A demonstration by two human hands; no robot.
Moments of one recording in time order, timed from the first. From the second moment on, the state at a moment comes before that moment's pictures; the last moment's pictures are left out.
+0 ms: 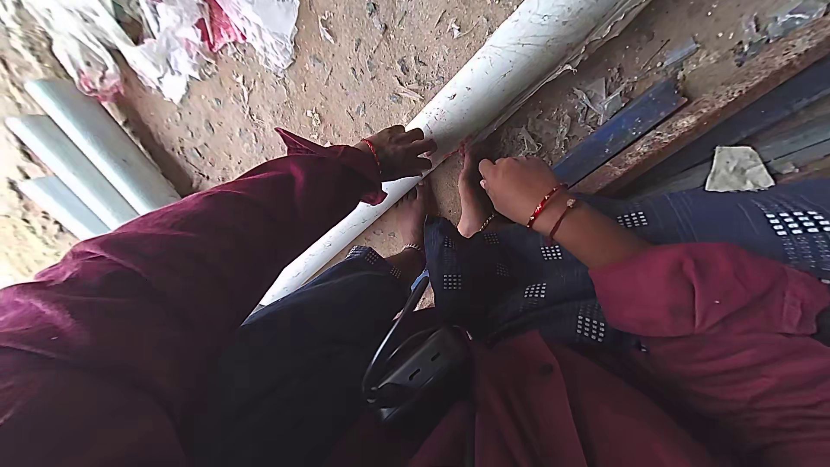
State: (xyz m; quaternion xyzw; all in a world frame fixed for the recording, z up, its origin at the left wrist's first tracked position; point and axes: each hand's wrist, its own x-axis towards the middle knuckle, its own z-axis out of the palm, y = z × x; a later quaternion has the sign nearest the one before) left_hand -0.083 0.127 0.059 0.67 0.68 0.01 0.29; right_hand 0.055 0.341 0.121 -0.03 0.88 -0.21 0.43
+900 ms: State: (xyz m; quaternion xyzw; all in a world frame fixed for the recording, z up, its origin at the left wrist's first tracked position) left_hand -0.061 0.128 0.059 0.65 0.70 -0.10 0.27; right_hand 0.055 0.342 0.123 -0.03 0.88 -0.20 0.43
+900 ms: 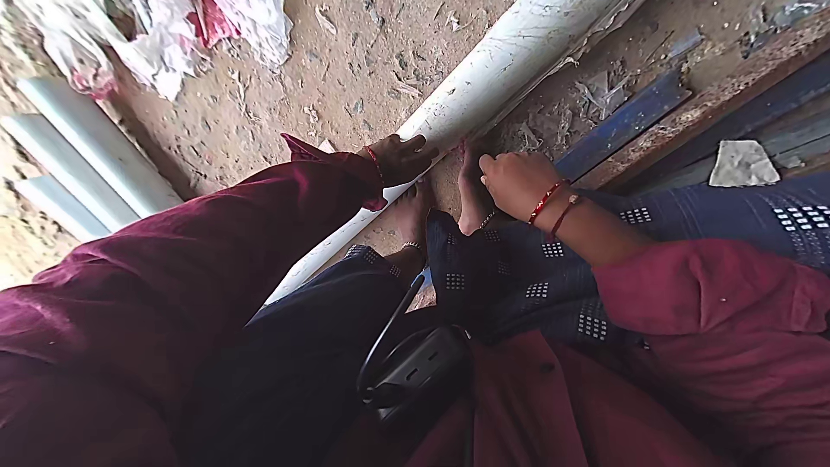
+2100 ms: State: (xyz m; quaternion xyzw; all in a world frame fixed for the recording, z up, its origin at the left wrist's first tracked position) left_hand -0.052 0.109 0.045 0.53 0.81 0.10 0.22; right_hand 0.056 0.341 0.120 -0.04 0.88 -0.21 0.43
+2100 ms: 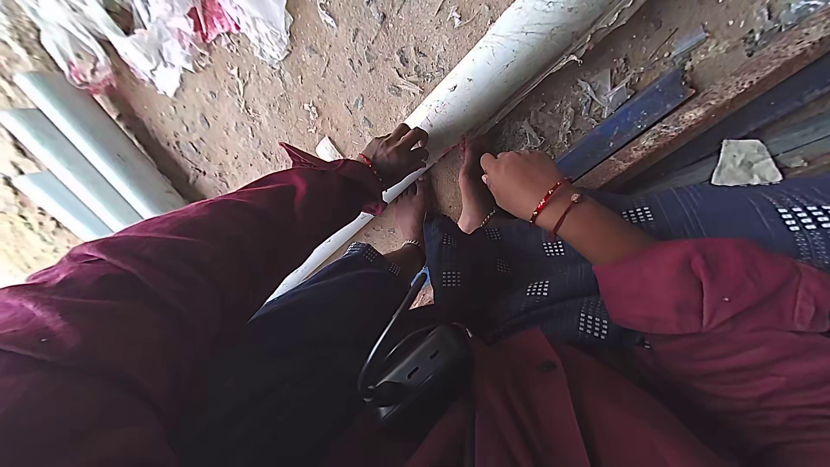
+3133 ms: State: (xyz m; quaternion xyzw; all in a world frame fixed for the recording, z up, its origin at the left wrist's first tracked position) left_hand -0.142 0.064 0.103 0.41 0.89 0.01 0.20; right_hand 0.061 0.340 0.115 -0.04 0.90 -0.18 0.39
